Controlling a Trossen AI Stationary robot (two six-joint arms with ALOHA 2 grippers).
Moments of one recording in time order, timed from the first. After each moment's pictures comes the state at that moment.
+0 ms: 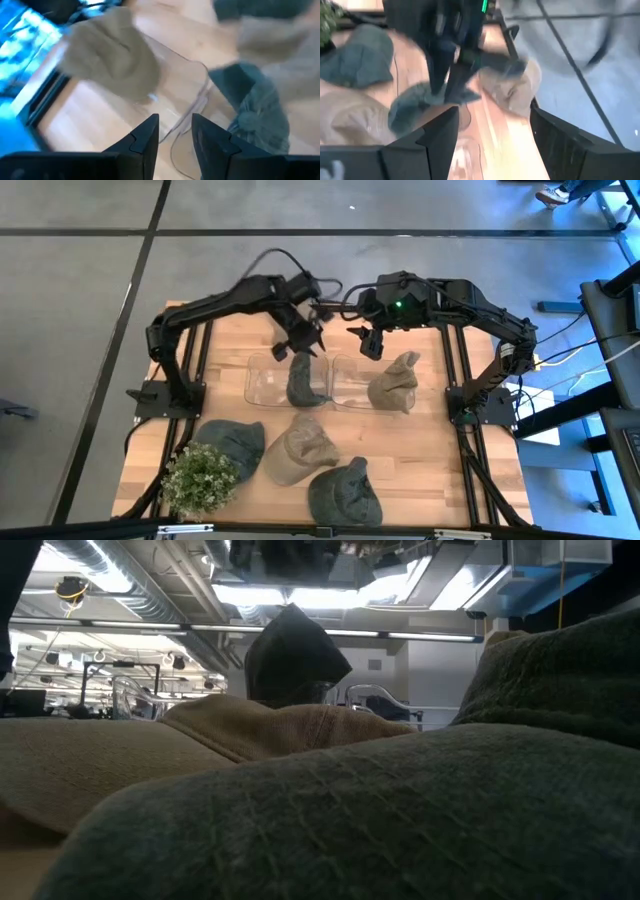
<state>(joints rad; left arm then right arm) 0.37 1.76 1.86 -1.09 0.50 1.21 -0.11 1.66 2.16 -1.22 0.23 -0.03</state>
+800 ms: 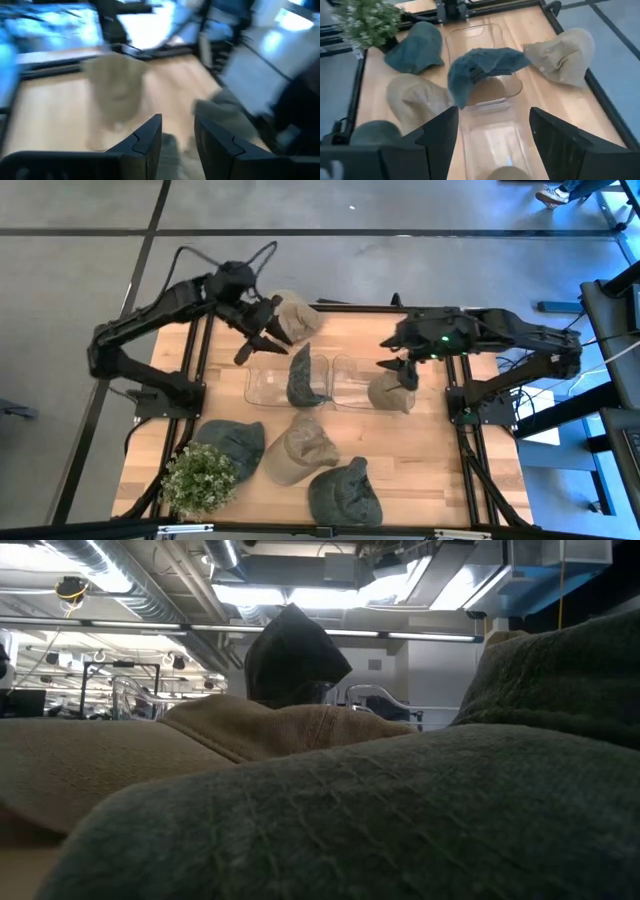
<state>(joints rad) 0.42 1.26 1.48 -0.79 0.67 0.31 0.04 1.24 1.57 -1.01 0.14 0.21</state>
